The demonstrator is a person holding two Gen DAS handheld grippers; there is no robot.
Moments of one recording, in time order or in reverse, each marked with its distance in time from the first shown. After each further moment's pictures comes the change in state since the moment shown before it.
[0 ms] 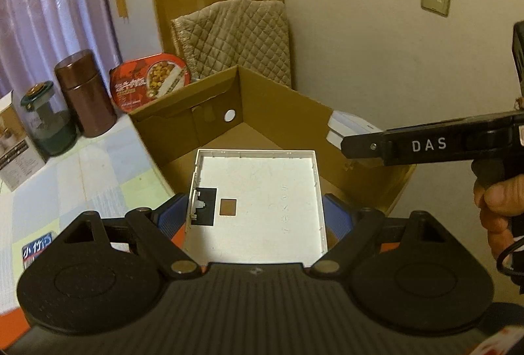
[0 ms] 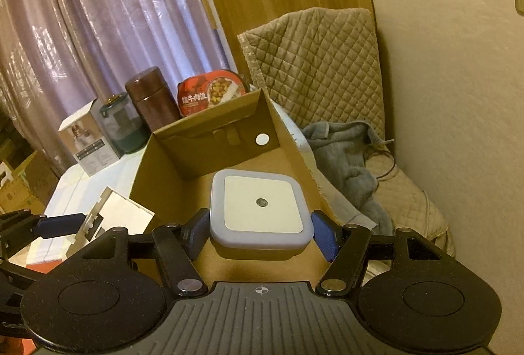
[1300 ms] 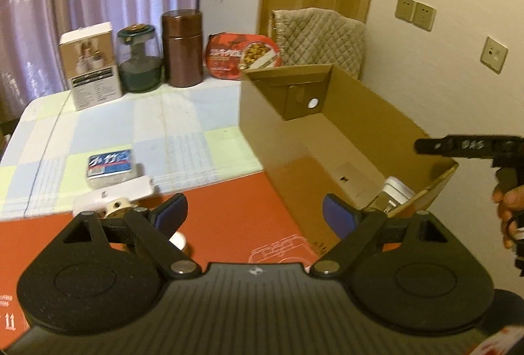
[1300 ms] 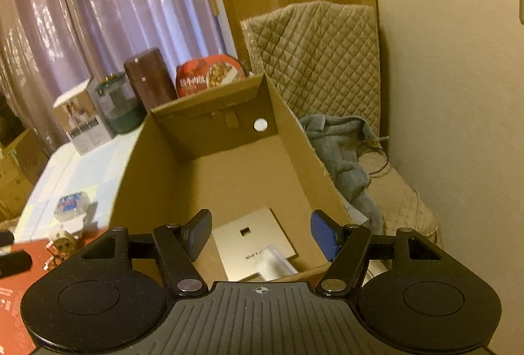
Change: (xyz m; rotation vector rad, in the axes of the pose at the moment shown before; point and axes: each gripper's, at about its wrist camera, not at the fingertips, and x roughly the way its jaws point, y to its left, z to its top) left arm -0.084 0.085 -0.073 -0.300 -0.021 0.147; right arm 0.006 0.018 -0.014 -0.059 0.024 -0.043
